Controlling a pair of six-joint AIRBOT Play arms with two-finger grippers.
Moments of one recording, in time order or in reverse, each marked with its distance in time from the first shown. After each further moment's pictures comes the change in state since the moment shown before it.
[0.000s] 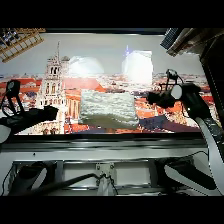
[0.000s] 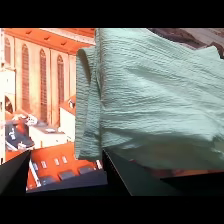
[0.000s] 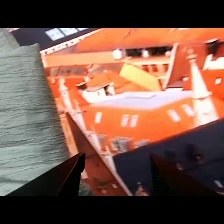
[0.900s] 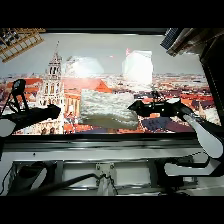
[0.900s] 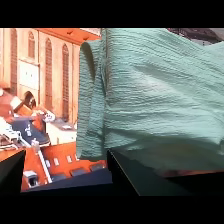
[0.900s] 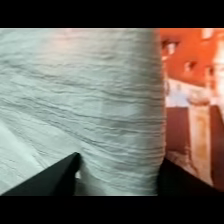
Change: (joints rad) left arm 0.000 -0.061 0.000 -0.009 0.016 0.000; right arm -0.106 -0.318 -0.180 0.909 -0.042 -0.841
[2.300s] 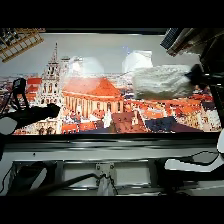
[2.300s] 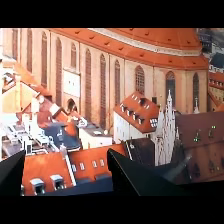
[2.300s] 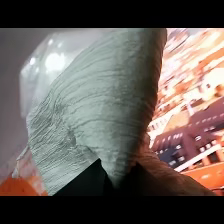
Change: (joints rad) left arm 0.000 -0.039 0.000 0.031 0.032 0.000; right arm -0.541 0.041 0.625 -0.435 0.008 0.462
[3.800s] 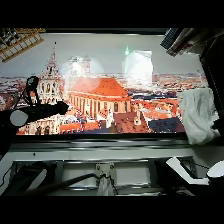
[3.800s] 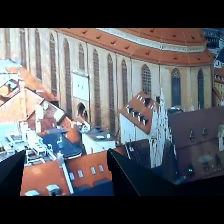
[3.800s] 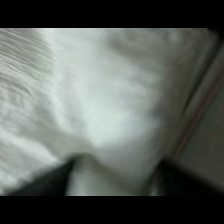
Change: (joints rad) left arm -0.080 -0.125 0.000 -0.079 0.111 0.058; right arm -0.487 0.382 -0.515 -0.600 0.076 0.177
